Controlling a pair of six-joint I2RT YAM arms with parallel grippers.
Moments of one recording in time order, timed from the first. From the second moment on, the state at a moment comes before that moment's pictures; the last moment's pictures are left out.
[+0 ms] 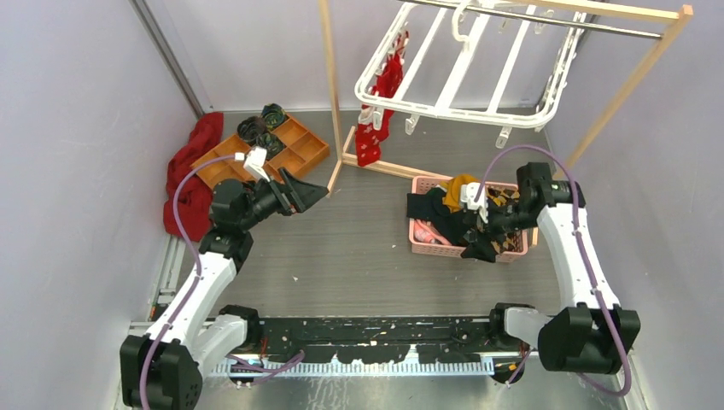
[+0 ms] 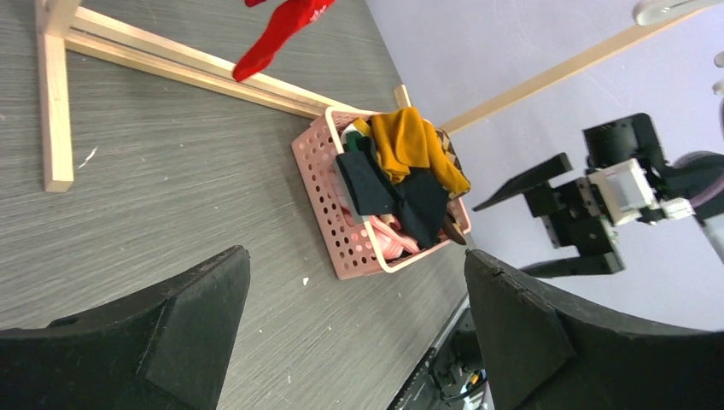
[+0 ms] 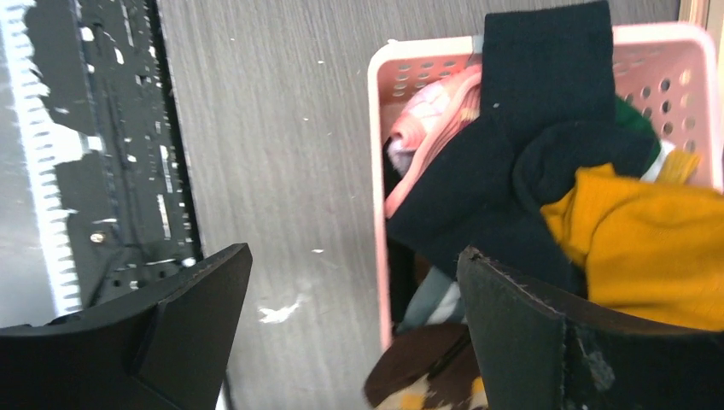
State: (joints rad) left arm -0.17 0.92 0.60 0.20 0.62 -0.75; right arm -0.10 1.13 1.07 -1.37 -0.87 -1.38
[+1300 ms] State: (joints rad) left arm -0.23 0.89 0.49 0.47 0.68 -0.81; right arm 0.26 0.95 0.90 -0.65 -0.54 -0.54
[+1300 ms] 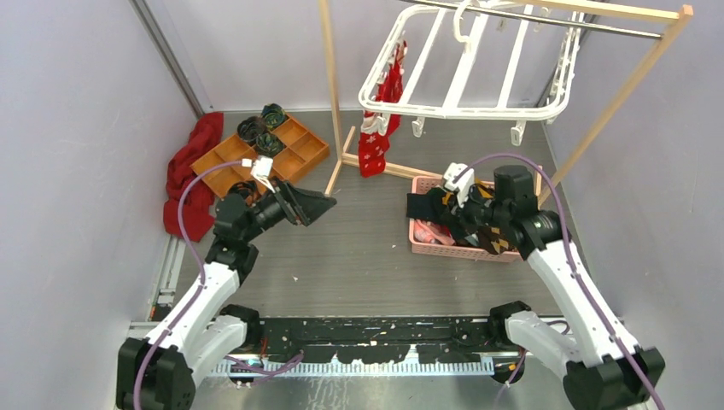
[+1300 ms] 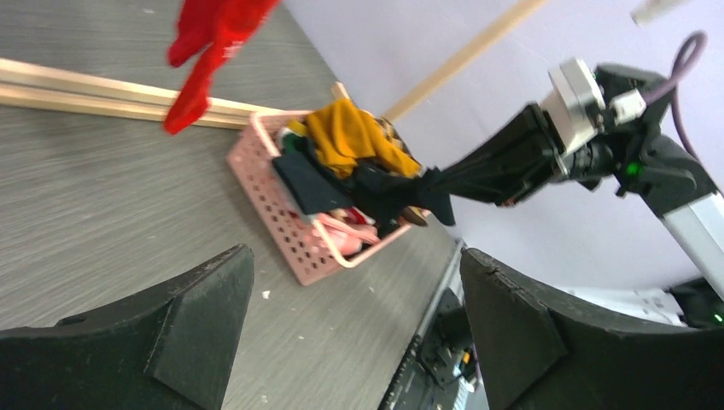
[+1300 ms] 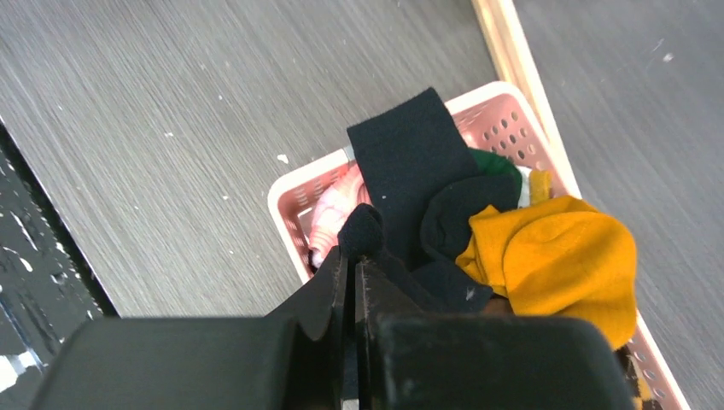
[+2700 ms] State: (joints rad) left arm -0.98 1.18 0.57 0.69 0.33 0.03; right arm 0.26 0.62 0.87 -0.15 -1.01 0.18
